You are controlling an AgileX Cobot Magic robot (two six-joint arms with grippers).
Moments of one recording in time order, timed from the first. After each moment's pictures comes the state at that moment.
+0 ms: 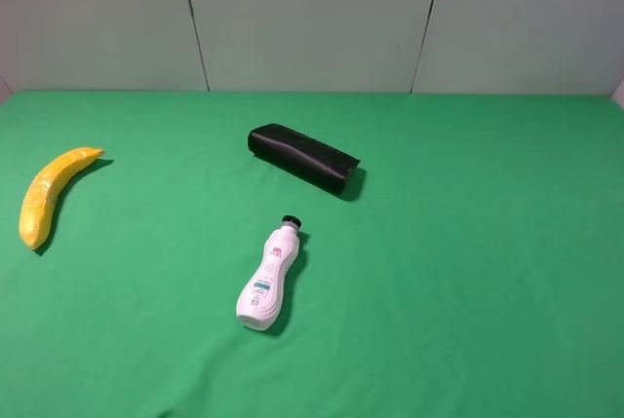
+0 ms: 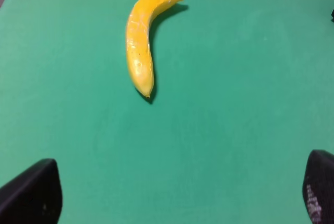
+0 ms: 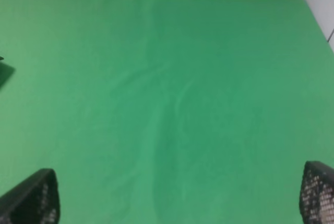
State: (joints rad) left arm -0.02 0.00 -0.50 0.10 1.07 -0.20; right arm 0.02 0.00 -0.49 -0.06 1.02 0.03
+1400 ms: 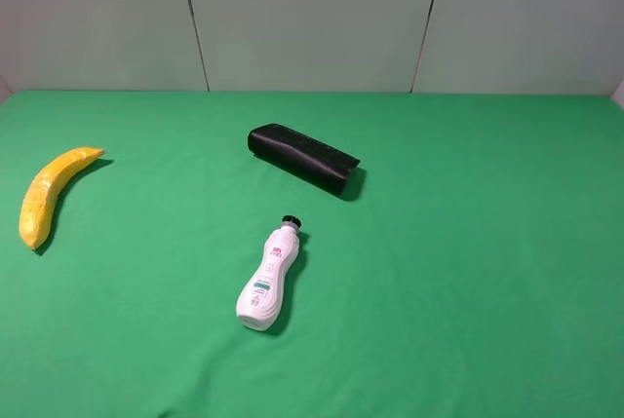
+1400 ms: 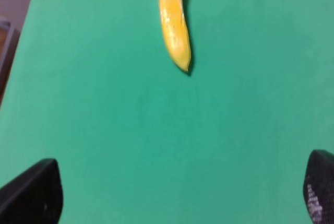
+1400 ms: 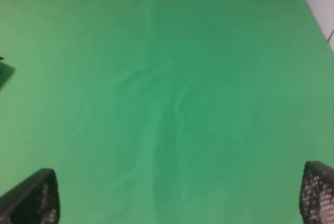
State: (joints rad) left arm -0.02 0.40 -0.71 0.17 1.14 -0.13; right arm 0.02 0.00 -0.49 -0.06 1.02 0.03
